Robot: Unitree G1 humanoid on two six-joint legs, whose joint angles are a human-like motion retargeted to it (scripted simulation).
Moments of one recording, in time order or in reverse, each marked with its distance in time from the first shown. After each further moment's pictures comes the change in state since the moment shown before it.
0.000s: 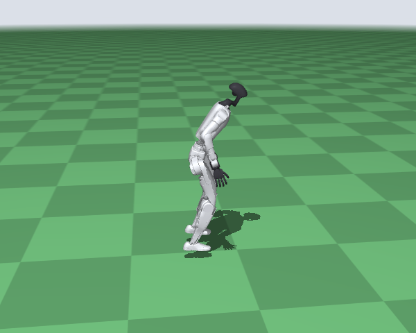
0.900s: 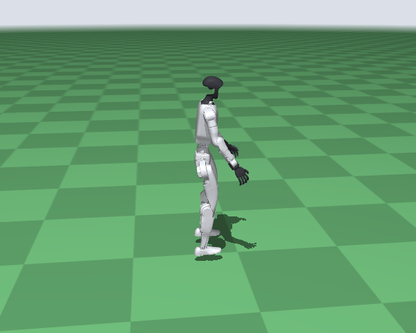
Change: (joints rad) left arm -0.256 -0.121 -0.017 0.088 -0.101 -0.008 -0.317; right arm -0.504 0.242 0.151 0.721 -0.234 0.093 0.128; waist 0.075 0.104 -0.200; left_leg 0.452 0.032 -0.113 -0.484 0.126 -0.174; right_leg 0.434 -0.006 -0.062 -0.455 0.127 0.063
